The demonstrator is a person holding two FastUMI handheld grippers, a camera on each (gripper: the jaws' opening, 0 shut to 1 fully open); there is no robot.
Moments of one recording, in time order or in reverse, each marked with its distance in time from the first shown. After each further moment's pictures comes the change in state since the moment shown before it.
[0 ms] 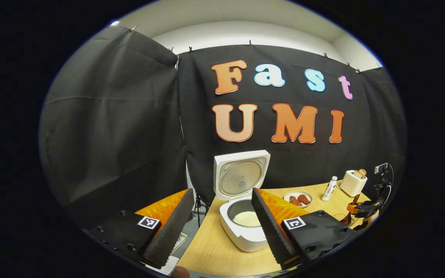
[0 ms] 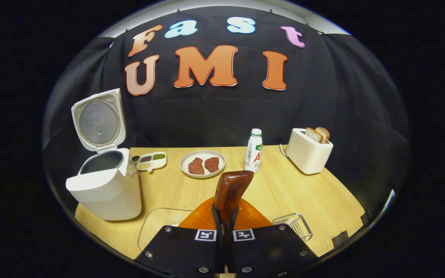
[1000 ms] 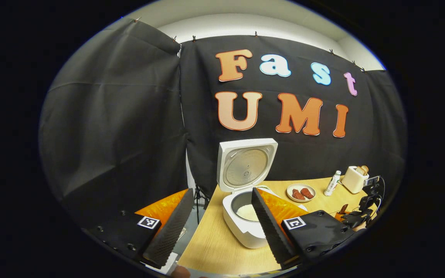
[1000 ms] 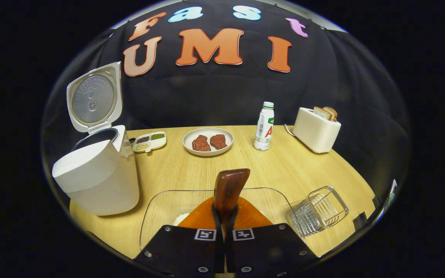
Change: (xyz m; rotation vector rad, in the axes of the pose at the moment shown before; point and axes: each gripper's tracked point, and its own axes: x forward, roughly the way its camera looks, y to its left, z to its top) left arm 0.027 0.020 -0.031 -0.024 0.079 -0.006; right arm 0.026 0.063 -0.053 0.077 0.091 0.003
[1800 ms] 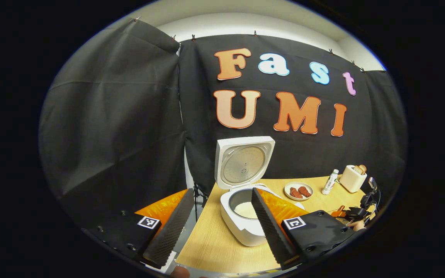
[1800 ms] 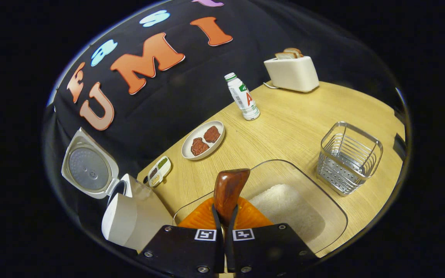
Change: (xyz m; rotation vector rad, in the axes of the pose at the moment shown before) left arm -0.007 -0.006 -0.003 -0.001 0.007 -0.015; right arm 0.003 0.004 -0.014 0.590 0.133 0.064
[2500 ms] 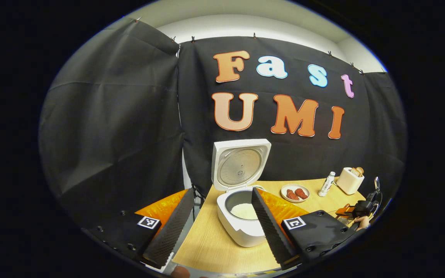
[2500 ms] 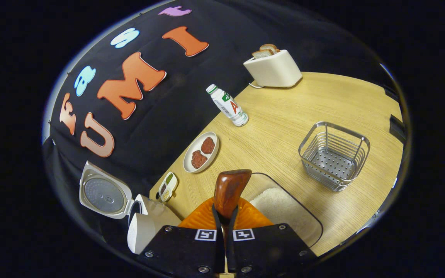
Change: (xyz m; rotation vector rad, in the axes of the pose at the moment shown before) left arm -0.008 -0.008 0.004 -0.017 -0.016 -0.012; right arm -0.024 -0.013 0.038 0.173 -0.025 0.029
